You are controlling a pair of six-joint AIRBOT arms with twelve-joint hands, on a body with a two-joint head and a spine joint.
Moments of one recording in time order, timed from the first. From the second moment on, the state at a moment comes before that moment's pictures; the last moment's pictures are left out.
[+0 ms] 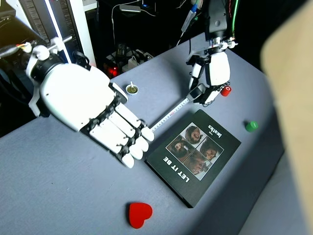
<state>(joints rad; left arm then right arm) 0.79 -0.80 0.94 -1.30 -0.21 1.67 -0.35 -0.85 0.44 -1.65 -0.89 0.62</state>
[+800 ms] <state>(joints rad) 0.81 -0.81 0.94 -1.27 -0.24 1.64 -0.40 -0.84 0.52 -1.71 -0.71 0.59</state>
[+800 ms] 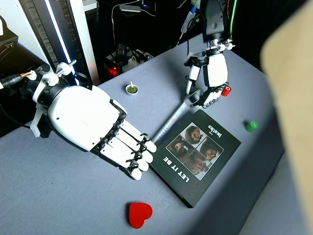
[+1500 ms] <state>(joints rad) 0.67 -0.77 0.98 -1.22 -0.26 1.66 -0.40 -0.84 0.52 -1.71 -0.64 0.60</state>
